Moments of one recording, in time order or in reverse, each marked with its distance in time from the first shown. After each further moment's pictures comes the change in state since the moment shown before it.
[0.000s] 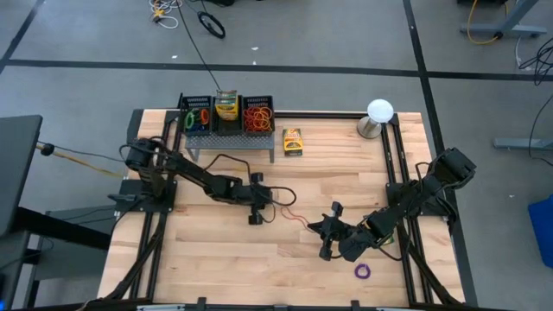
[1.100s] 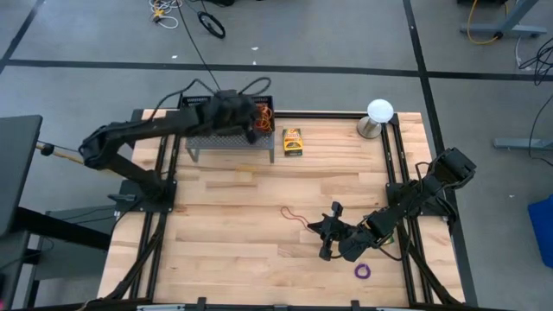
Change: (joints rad) left arm 0.528 -0.420 0.350 -0.398 0.020 0.050; right arm 0.000 0.000 0.000 0.006 0.000 -0.001
